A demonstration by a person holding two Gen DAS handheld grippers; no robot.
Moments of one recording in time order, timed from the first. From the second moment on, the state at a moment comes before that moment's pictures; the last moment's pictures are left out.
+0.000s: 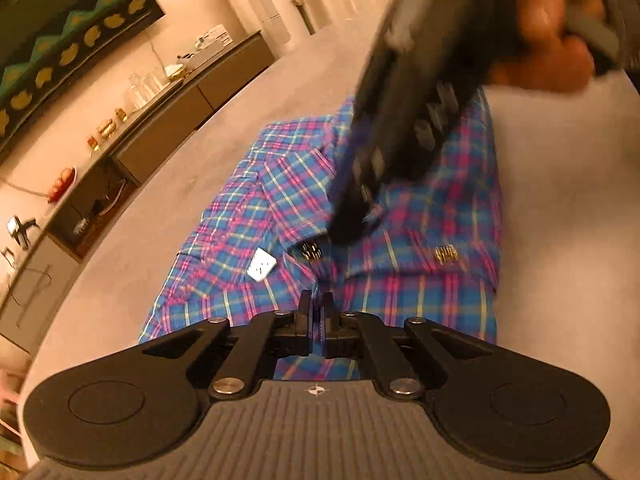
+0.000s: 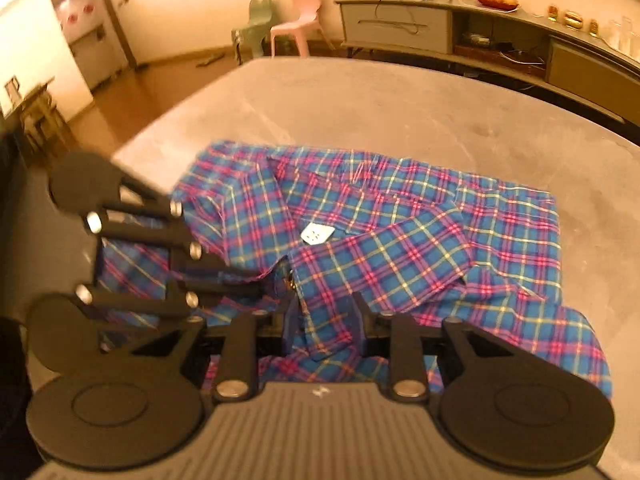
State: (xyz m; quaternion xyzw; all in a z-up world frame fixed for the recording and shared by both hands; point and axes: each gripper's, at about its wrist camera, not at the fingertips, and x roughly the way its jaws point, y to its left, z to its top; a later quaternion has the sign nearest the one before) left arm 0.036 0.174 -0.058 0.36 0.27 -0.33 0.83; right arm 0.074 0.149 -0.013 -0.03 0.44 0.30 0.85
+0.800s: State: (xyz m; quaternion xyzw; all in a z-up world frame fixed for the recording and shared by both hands) left arm 0.051 0.205 -0.026 0.19 0.26 -0.33 0.89; right arm 0.065 0.169 -0.024 -0.05 0.40 0.24 0.88
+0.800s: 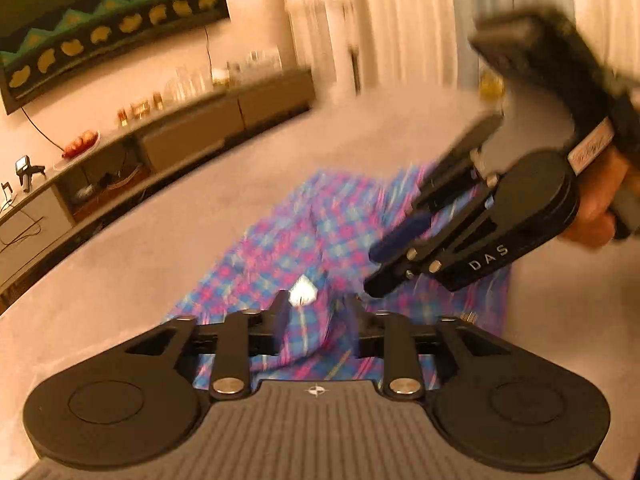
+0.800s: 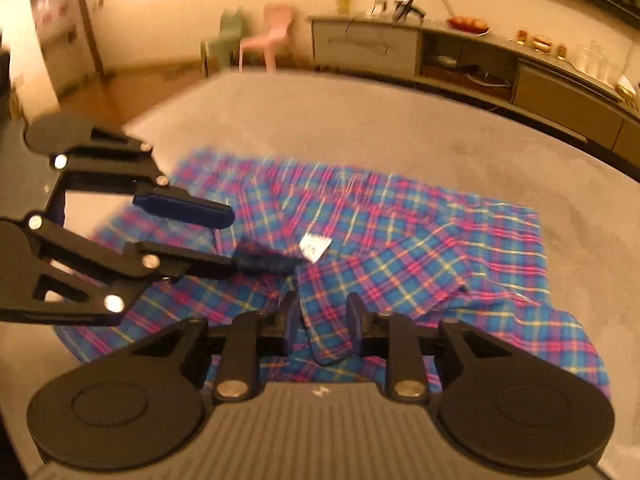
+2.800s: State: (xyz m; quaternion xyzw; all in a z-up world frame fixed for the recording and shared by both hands) left arm 0.071 0.231 -0.062 0.26 0.33 -0.17 0.89; right arm 0.066 0.038 -0.058 -0.03 0.44 0.23 0.87
